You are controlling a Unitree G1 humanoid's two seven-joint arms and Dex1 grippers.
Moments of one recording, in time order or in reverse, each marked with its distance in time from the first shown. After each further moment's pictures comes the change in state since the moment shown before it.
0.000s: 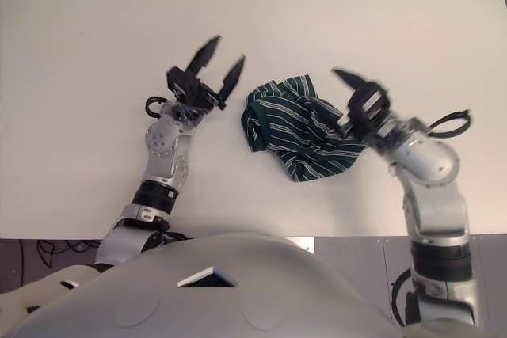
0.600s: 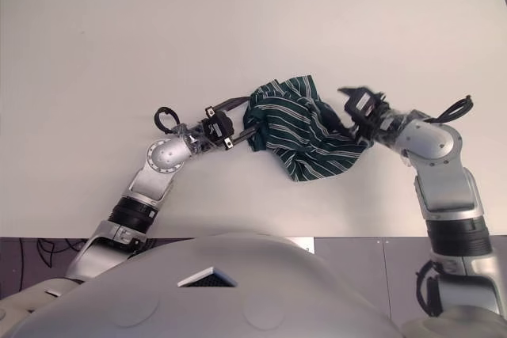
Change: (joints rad) left arm 0.026 0.156 -0.121 -0.071 0.291 0.180 0.087; right arm 0.000 -0.263 0.246 0.231 -0.296 -0.014 0.220
